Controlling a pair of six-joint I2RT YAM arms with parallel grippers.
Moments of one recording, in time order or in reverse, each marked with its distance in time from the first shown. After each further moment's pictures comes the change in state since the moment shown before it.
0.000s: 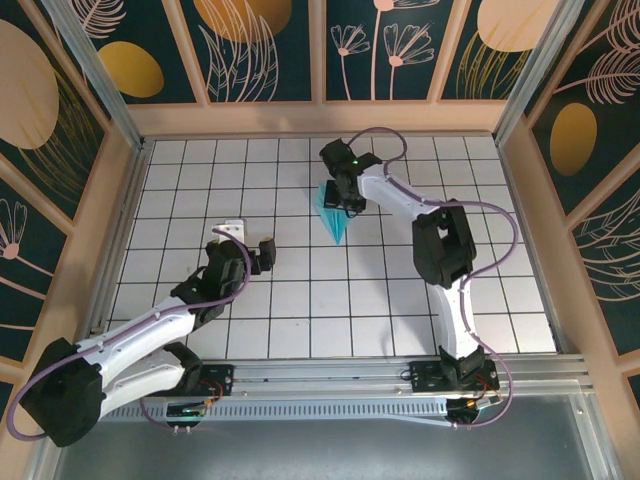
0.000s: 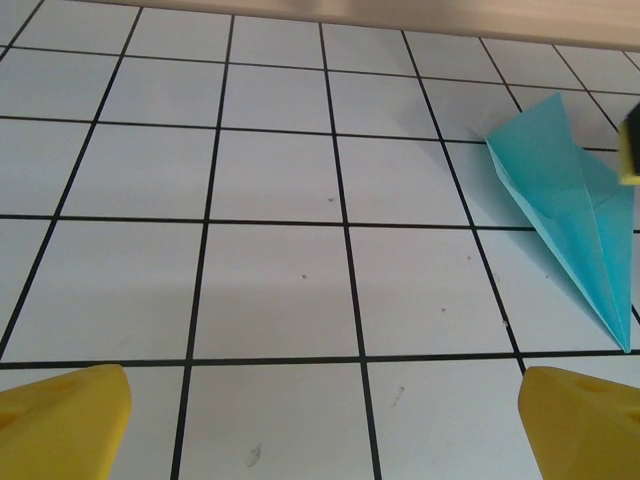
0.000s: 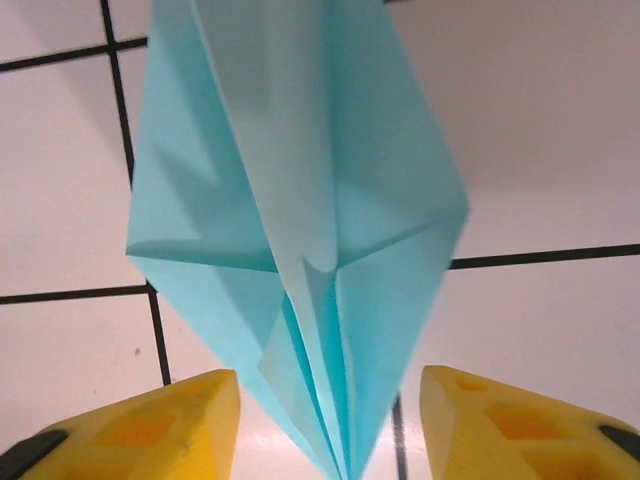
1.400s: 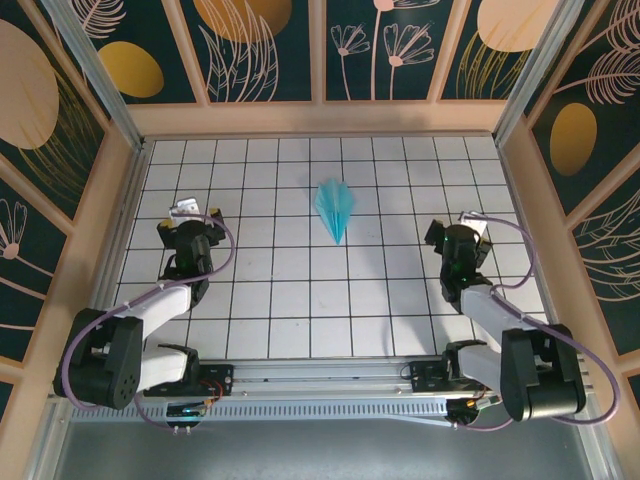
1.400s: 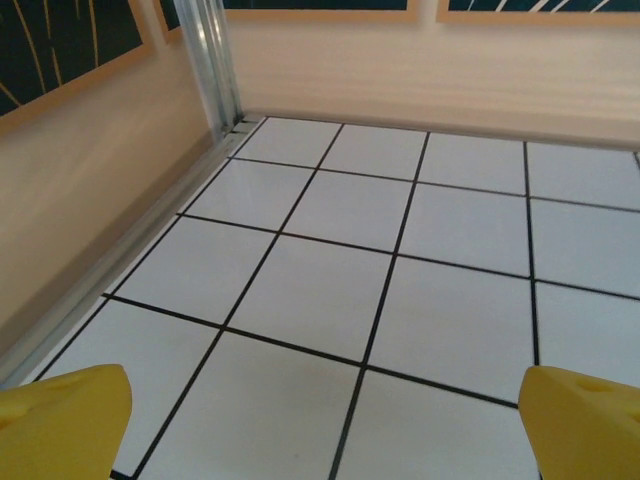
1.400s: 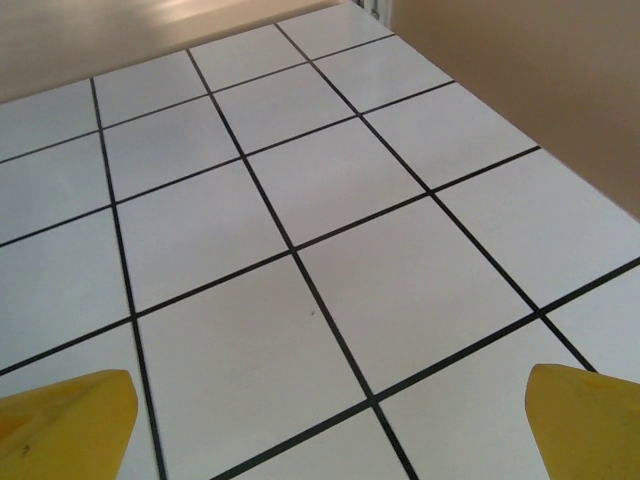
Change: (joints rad) left arm 0.452 0.229 -0.069 0.499 -0.069 0.307; right arm -0.467 -0.972 -1.484 1.226 0.312 -0.335
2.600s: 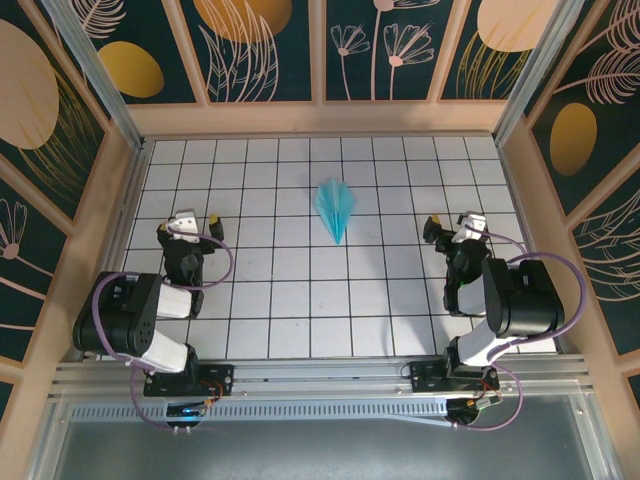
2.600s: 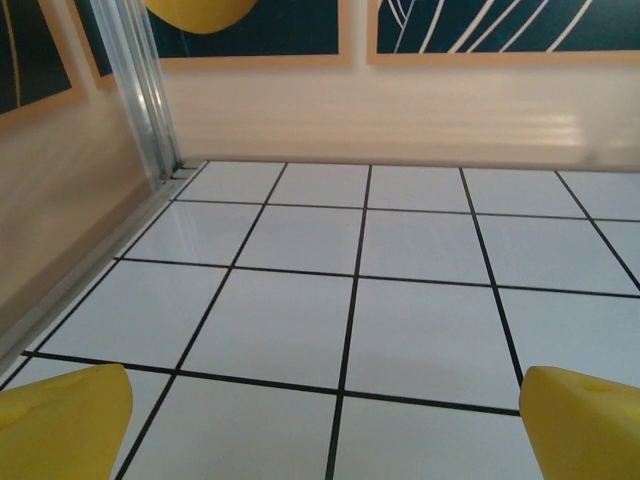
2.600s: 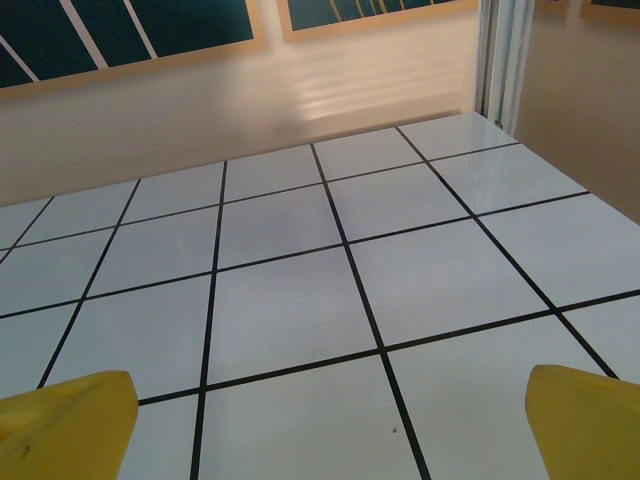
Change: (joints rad) left arm 0.148 0.265 -0.173 0.626 0.317 0.106; right arm -0.164 0.425 -0.143 0.882 -0.369 -0.153
